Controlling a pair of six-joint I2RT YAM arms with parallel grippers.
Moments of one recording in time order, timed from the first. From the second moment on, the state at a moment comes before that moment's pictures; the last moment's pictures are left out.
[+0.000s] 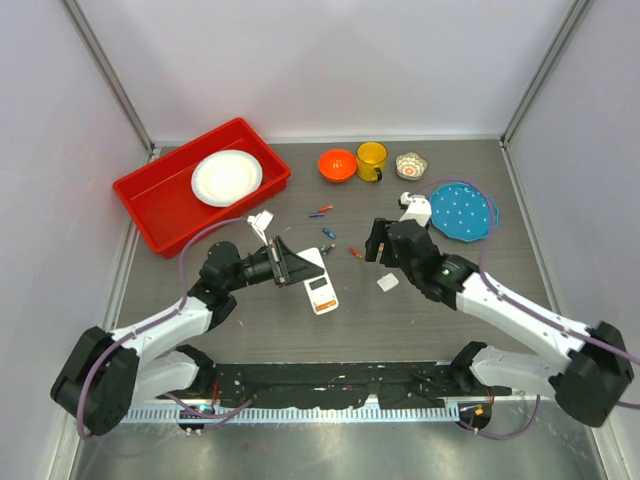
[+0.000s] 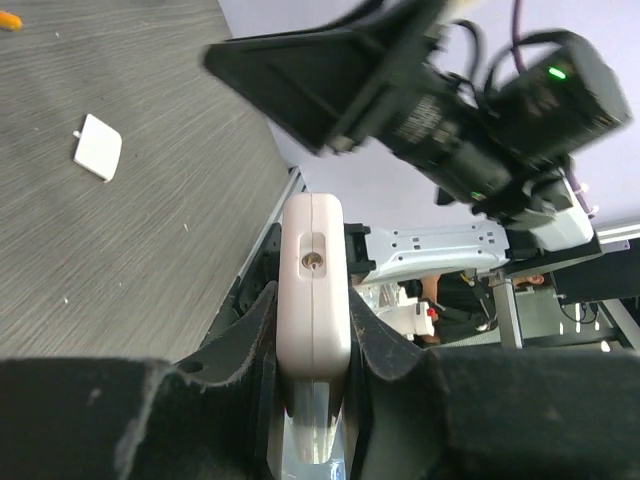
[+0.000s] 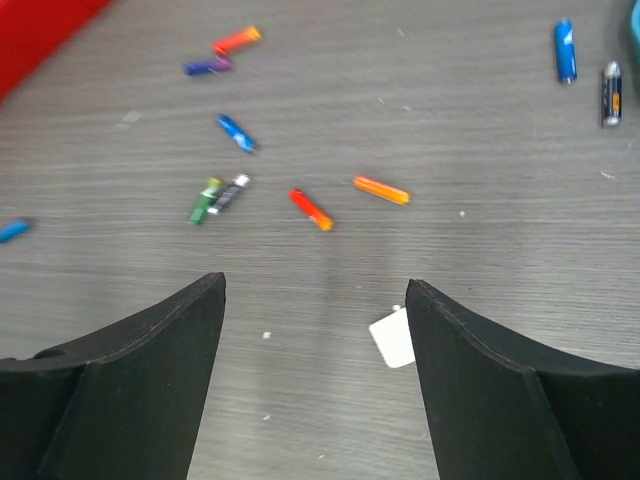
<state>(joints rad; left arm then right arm) -0.56 1.13 0.39 0.72 0.67 -1.17 0.77 1.02 0.77 -0.29 0.45 0.59</state>
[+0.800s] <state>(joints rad) -0.45 0.89 0.35 0.56 0.74 -1.15 0.71 1.89 1.15 -0.01 0.23 0.26</state>
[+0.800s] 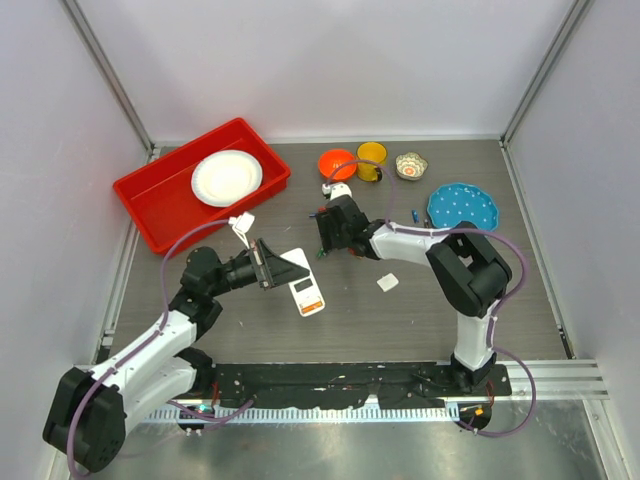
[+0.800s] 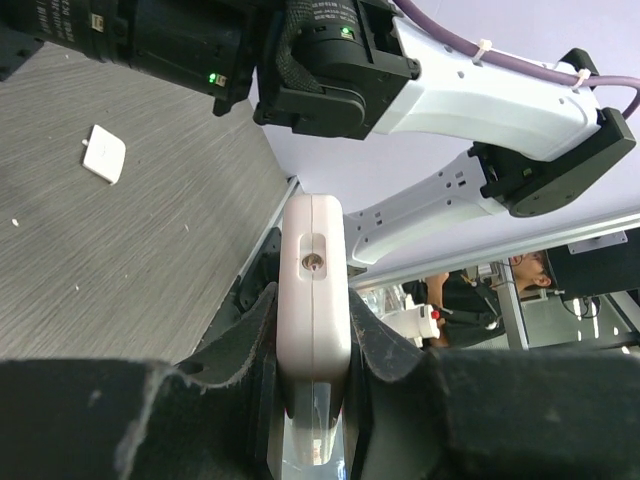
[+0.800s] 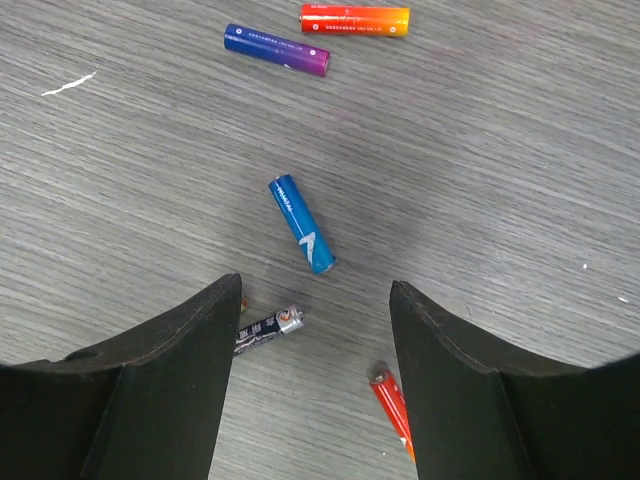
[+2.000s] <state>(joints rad) -0.44 0.89 0.34 0.57 0.75 -1.15 0.71 2.00 1.21 0.06 0.28 0.22</state>
